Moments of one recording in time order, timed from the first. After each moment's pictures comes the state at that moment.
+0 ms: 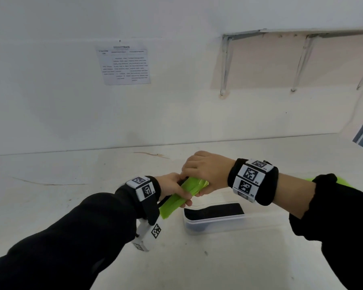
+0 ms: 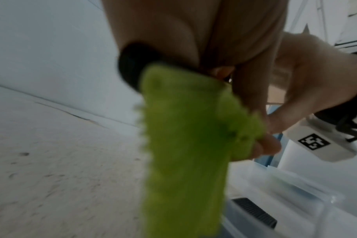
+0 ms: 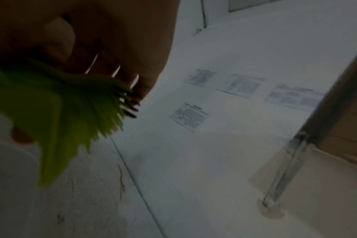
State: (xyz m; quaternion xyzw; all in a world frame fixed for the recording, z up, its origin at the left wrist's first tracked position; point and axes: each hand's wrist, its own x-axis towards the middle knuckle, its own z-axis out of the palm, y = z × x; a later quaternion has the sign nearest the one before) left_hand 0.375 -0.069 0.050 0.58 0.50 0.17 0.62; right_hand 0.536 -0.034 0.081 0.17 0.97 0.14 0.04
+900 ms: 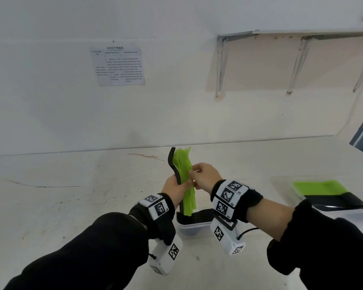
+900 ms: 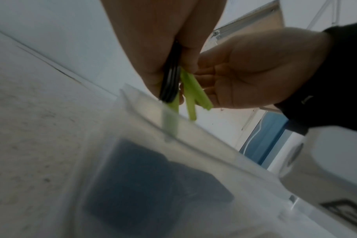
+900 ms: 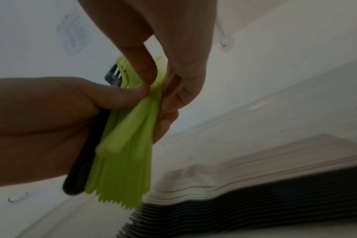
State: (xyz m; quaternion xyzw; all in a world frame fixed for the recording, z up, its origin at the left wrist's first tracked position) left_hand 0.424 -0.064 0.007 0.45 0.54 0.50 0.52; right_hand 0.525 -0.029 0.025 0.60 0.62 -0.41 -0.30
